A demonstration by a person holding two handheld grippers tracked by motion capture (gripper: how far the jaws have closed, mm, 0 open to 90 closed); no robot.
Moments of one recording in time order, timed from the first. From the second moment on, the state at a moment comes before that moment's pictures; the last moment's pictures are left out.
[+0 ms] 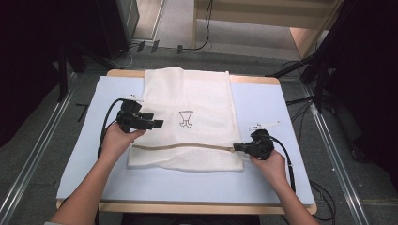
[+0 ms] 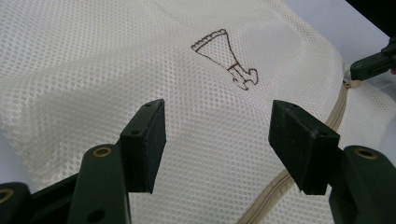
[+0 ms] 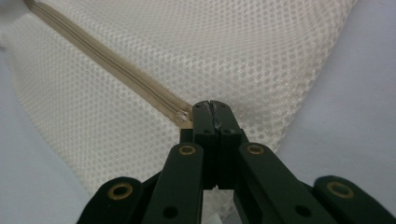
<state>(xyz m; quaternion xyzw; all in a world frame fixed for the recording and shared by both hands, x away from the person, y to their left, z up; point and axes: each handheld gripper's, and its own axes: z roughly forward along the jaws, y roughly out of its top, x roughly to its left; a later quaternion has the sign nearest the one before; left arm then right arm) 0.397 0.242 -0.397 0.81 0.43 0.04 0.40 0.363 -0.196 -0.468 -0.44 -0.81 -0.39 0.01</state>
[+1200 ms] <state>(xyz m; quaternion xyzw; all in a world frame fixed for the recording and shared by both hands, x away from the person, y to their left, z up) 0.379 0.164 -0.399 0.84 0.35 0.00 0.41 0.358 -0.190 -0.469 -0.42 -0.83 -0.36 -0.04</state>
